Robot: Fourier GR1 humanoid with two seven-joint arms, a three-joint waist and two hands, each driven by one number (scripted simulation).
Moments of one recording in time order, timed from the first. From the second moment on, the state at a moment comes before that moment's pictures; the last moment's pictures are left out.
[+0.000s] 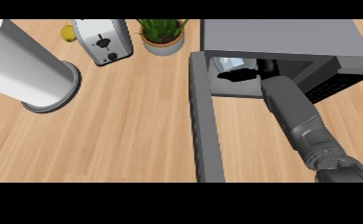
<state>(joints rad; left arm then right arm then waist) 0.89 0.10 -0.02 -2.20 0.22 -0.36 -0.52 -1.00 -0.16 -0.37 -0.15 0.36 -0.20 -0.82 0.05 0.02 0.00</state>
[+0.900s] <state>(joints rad) 0.71 0.03 -0.27 -2.25 0.00 -0.28 -0.27 -0.66 -0.10 -0.31 -0.35 0.30 0.06 -0.91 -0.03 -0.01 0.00</state>
